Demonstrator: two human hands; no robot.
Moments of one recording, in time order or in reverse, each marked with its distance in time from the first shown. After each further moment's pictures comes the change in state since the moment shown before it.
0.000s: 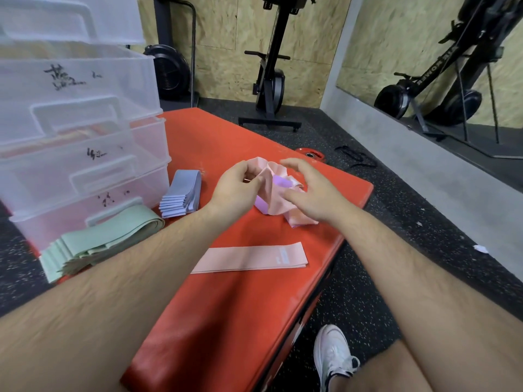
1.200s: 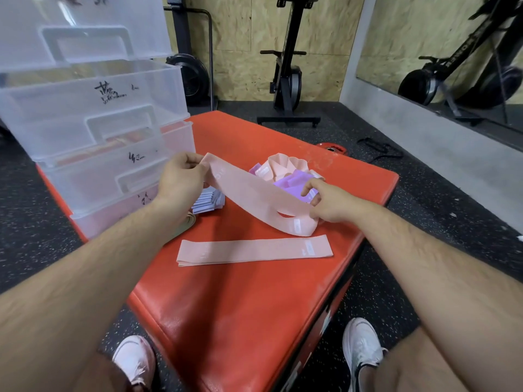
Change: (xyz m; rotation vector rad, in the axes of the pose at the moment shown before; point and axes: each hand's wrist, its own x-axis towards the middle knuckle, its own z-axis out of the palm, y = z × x) left_hand -0.007 -0.020 -0.117 -0.060 0.329 -0.166; right_hand 0.003 0.031 0.021 -0.168 -0.264 0.307
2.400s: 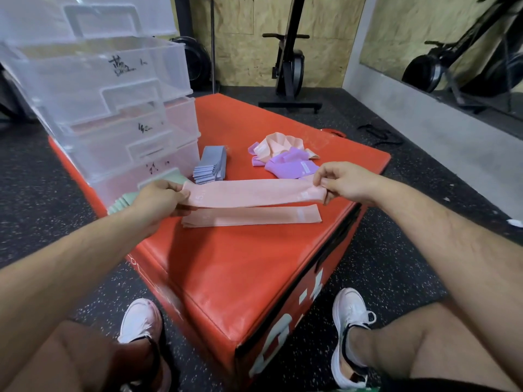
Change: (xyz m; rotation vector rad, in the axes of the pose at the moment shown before) left_hand -0.059 -0.054 -0.062 0.052 -0.171 -0.293; right_hand -0.071 0.008 -0.020 0.291 -0.037 -0.110
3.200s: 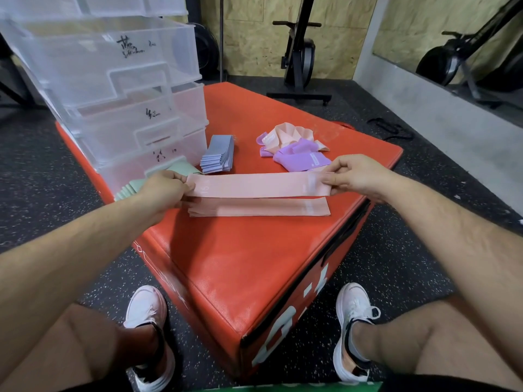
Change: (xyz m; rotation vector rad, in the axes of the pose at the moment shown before) left_hand -0.002 0.000 -0.002 0.006 0.009 -0.049; right_hand 0.001 0.000 0.006 0.305 0.059 0.091
